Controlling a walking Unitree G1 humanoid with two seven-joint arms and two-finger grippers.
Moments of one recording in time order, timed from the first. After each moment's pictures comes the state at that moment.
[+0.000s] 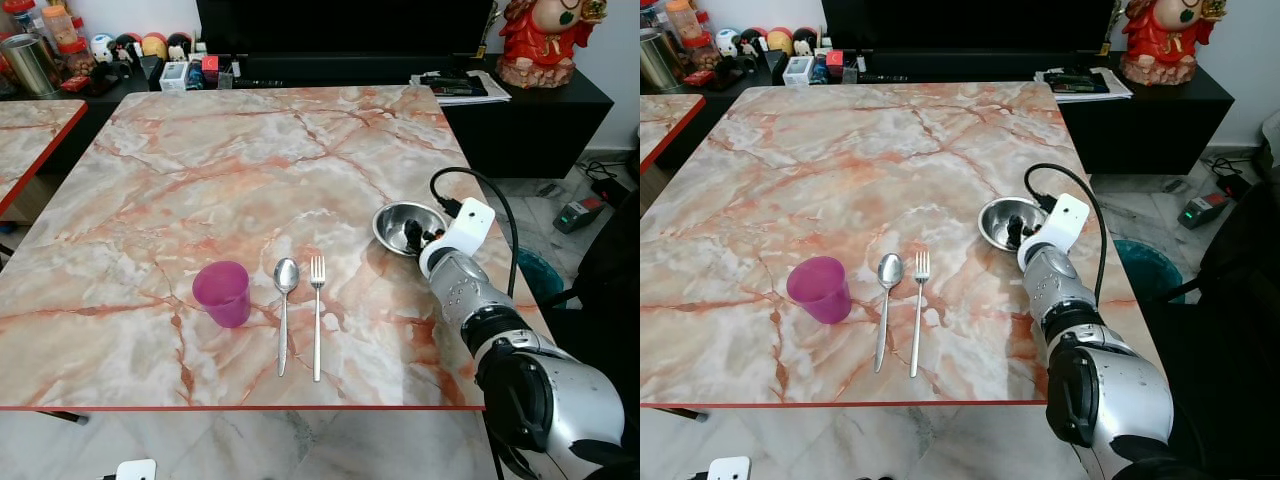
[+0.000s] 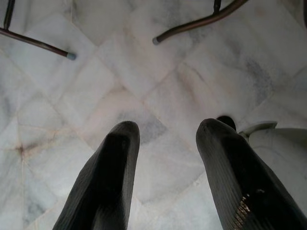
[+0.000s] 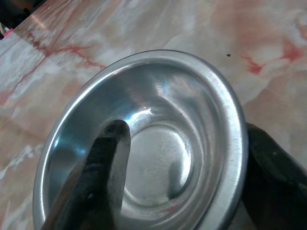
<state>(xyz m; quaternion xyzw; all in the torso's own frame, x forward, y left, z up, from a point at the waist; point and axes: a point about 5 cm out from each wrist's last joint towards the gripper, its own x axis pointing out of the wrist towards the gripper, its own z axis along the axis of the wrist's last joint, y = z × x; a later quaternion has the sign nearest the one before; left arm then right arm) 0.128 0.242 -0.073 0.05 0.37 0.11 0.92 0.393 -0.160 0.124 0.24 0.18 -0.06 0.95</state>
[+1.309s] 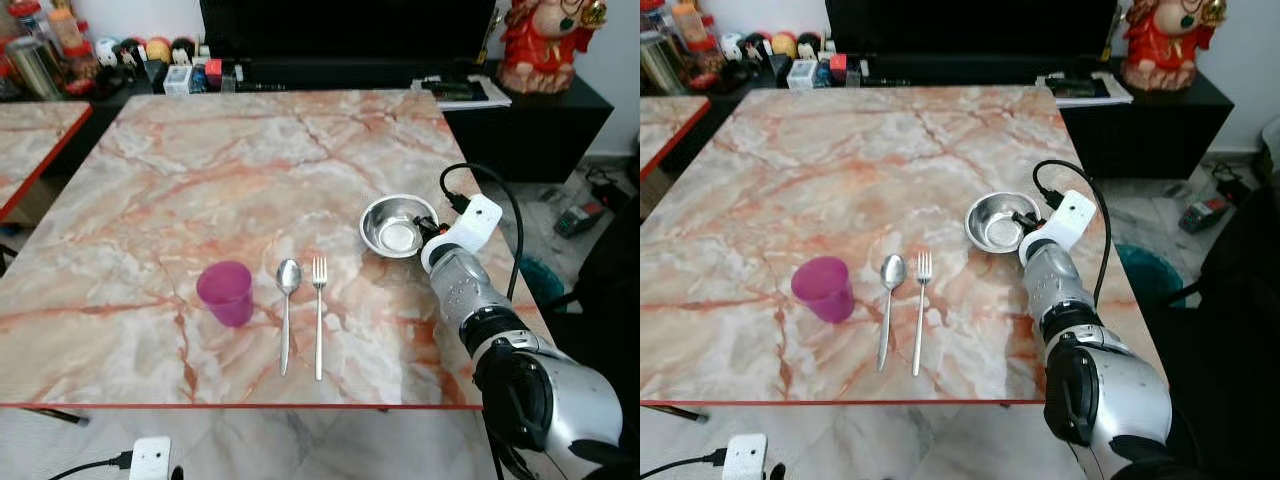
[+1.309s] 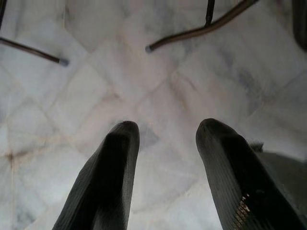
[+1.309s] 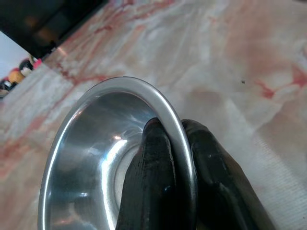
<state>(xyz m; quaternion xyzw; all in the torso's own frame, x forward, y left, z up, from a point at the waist) 0.165 0.232 -0.072 0.04 0.38 0.11 0.92 0.395 -0.161 0.130 0.27 0.13 -0.06 0.95</state>
